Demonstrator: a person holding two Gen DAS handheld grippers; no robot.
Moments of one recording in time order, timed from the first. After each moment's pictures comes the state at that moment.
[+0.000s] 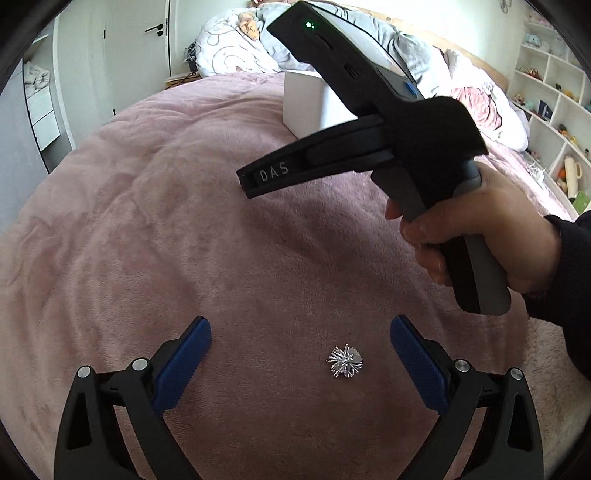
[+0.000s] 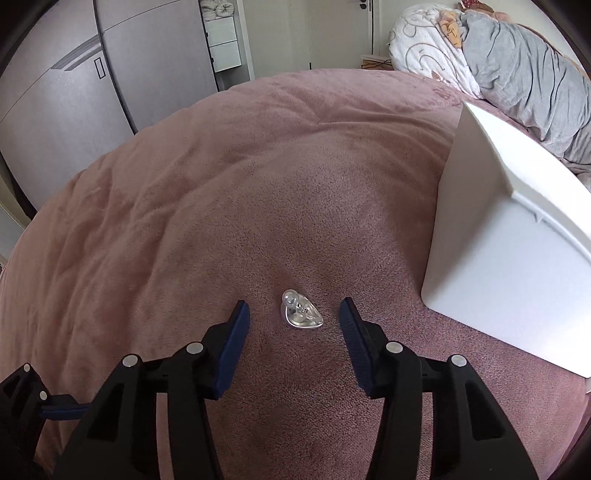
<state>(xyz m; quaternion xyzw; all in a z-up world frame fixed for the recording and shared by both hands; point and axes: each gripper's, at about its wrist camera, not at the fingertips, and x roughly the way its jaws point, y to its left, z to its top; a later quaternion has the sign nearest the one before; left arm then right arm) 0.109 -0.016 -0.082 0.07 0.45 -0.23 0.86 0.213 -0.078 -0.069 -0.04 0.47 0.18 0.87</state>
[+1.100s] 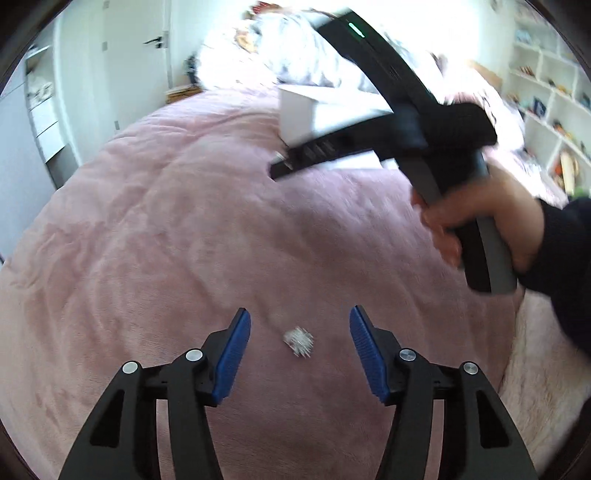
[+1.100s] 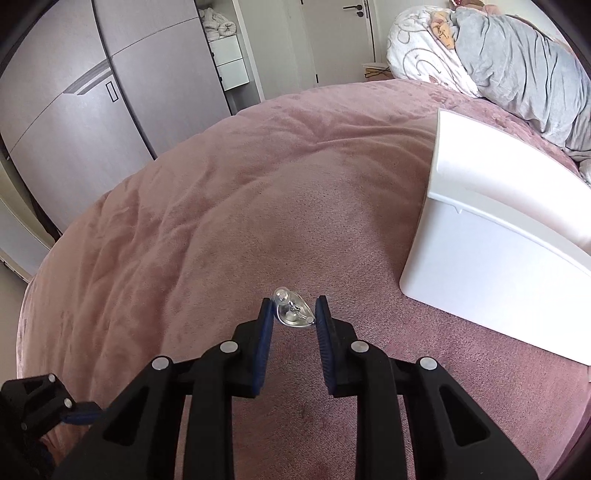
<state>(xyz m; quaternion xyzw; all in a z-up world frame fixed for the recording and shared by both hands) 0.089 -0.017 -0.065 0.09 0.43 -0.24 0.86 0.191 -0.105 -0.042 0.00 0.45 0.21 0.87</state>
